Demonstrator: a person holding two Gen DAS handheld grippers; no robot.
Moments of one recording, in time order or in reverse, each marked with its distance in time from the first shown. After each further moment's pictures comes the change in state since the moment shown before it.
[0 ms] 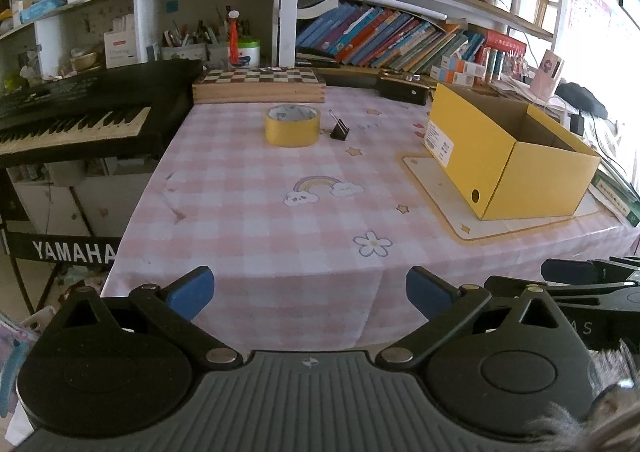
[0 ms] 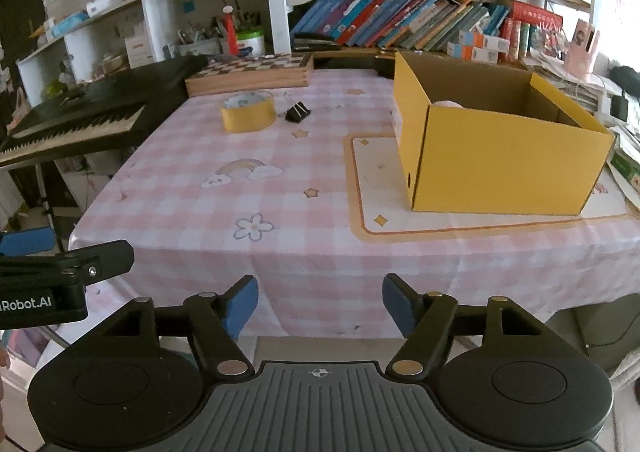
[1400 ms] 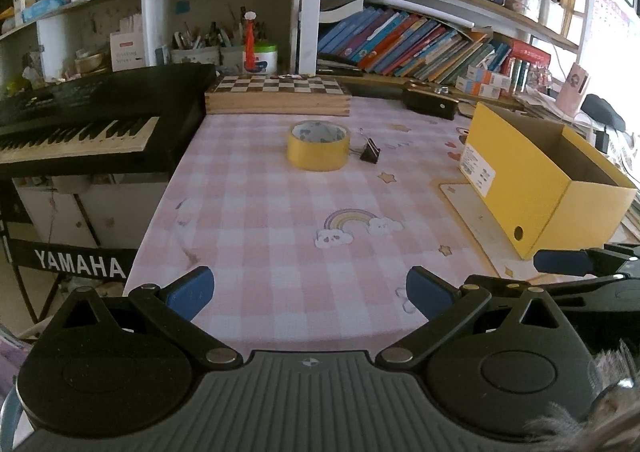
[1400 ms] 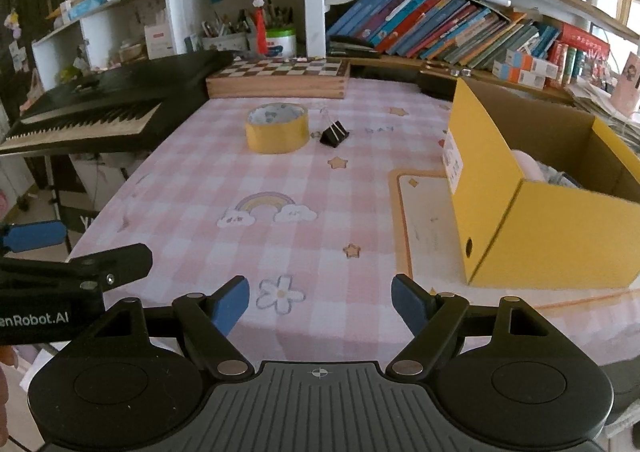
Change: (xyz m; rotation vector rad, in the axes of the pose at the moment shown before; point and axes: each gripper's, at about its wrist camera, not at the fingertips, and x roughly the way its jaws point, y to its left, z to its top) left arm 0.055 0.025 0.042 -0.026 -0.002 0.033; right arm 0.060 0.027 0.056 -0.082 0.009 0.045
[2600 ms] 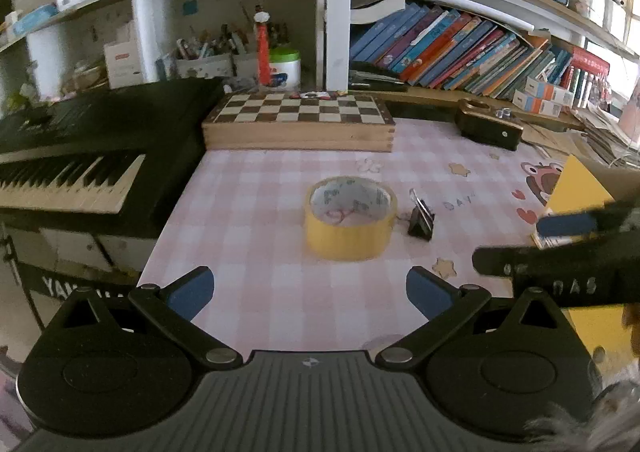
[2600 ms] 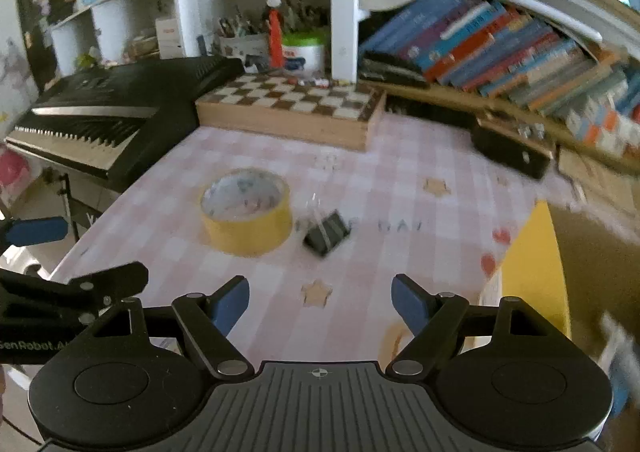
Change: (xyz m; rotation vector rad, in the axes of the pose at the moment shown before) left arm 0.132 -0.010 0.101 0.008 0.008 0.104; right arm 0.125 -0.051 0.135 -0.162 0.023 0.135
